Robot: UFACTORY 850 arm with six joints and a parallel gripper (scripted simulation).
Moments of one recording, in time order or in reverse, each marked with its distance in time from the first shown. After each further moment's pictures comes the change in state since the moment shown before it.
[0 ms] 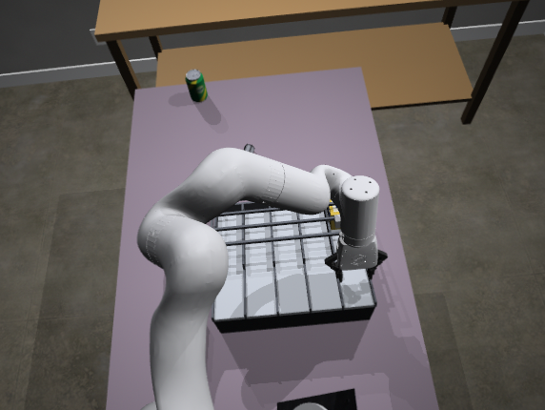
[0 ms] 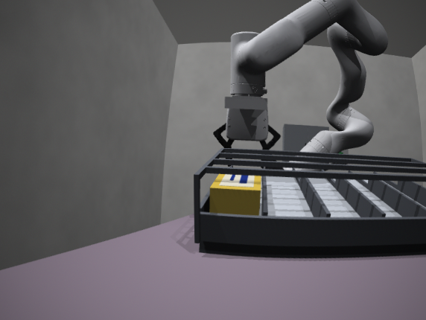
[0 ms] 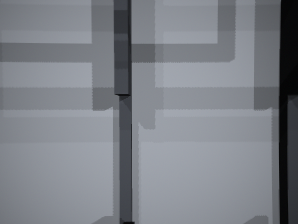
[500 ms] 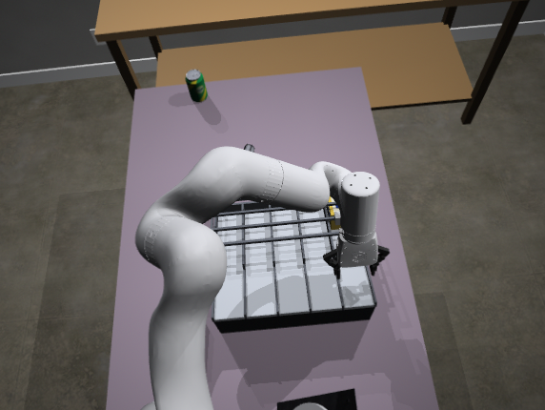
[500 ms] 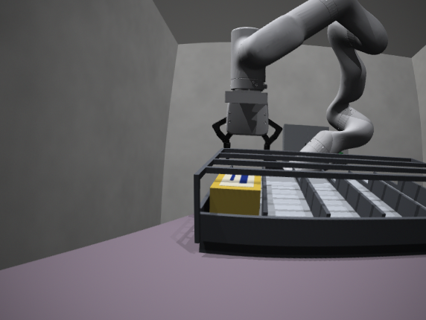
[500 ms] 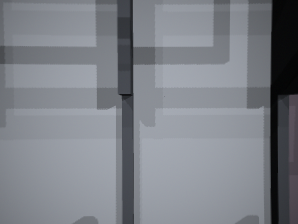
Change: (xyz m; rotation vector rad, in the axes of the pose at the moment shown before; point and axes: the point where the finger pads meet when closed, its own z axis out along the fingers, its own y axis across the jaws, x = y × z) arm -0.001 0.000 -0.012 0.000 -0.001 0.000
